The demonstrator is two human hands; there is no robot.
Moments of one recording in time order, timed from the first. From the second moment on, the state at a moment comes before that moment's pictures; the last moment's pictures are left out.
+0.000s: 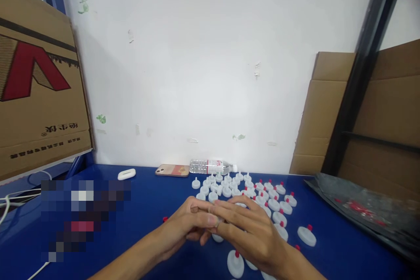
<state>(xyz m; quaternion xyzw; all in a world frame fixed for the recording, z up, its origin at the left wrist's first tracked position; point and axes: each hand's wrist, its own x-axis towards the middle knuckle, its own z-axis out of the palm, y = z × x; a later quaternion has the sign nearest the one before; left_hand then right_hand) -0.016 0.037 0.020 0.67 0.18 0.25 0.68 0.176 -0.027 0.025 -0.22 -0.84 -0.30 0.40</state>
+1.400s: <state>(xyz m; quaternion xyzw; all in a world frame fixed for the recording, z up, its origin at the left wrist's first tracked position) -0.051 0.107 0.010 0.92 0.33 0.21 -0.04 0.264 0.032 -0.008 -0.64 -0.72 -0.12 0.23</state>
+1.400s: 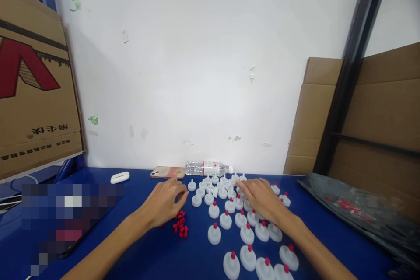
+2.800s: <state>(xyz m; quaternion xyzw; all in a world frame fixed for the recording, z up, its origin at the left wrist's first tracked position) -0.057 0.118 0.007 0.92 0.34 0.19 0.01 0.254 0.024 0.006 -0.63 -0.74 -0.07 0.23</state>
